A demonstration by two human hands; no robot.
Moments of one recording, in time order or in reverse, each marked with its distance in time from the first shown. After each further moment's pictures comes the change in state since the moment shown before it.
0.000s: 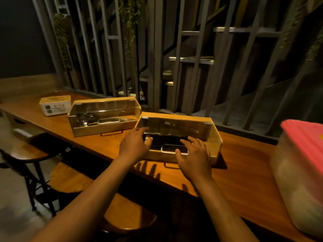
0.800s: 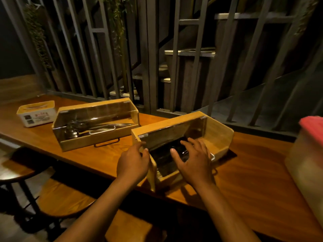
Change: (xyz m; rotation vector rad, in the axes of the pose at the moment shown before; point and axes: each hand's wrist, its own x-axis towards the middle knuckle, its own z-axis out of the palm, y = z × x) left_hand 0.008 -0.023 0.009 -0.237 -0.035 -0.156; right_hand 0.031 -0.015 0.053 0.000 0.009 0.158
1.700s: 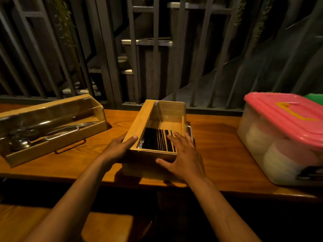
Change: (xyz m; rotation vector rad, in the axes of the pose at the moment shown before) left_hand 0.041 0.008 0.036 -0.451 -0.668 -0.179; right_hand -0.045 0.030 -0.044 -0.191 -0.100 0.065
